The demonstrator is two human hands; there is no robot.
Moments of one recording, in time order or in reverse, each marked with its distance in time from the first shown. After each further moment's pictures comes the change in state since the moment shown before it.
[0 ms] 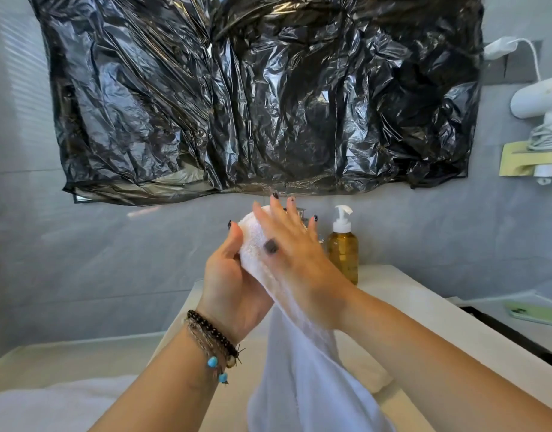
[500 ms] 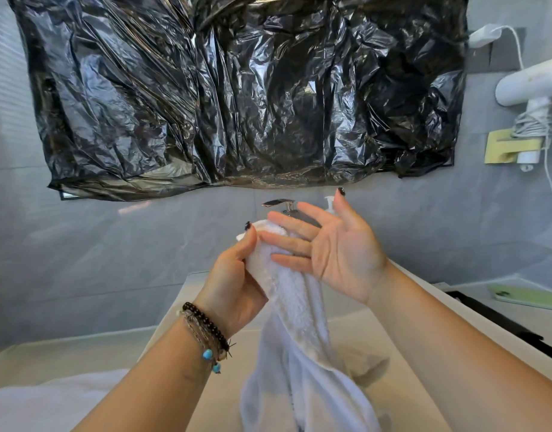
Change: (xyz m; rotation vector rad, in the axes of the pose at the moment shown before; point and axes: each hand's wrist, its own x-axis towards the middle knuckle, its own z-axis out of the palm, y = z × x) left_hand 0.000 -0.009 -0.004 0.262 0.166 -0.064; right_hand -0.006 0.030 -0.040 1.447 0.032 0.420
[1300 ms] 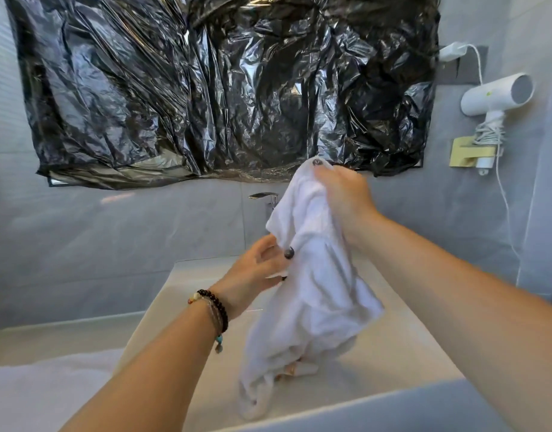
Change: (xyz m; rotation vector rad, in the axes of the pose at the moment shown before) left_hand 0.009 -0.030 -0.016 0.569 -0.240 0.030; right_hand 0.002 -0.046 0.024 -0.883 0.690 -0.376
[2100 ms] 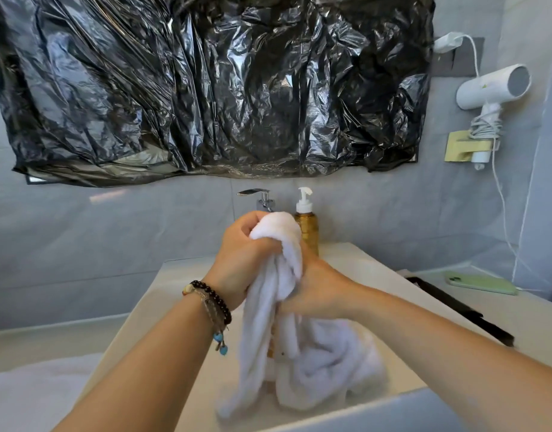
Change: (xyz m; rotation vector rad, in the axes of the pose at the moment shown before) left_hand 0.004 0.032 0.026 0.023 0.207 0.190; right_hand -0.043 0.089 -0.013 -0.409 -0.727 -0.161
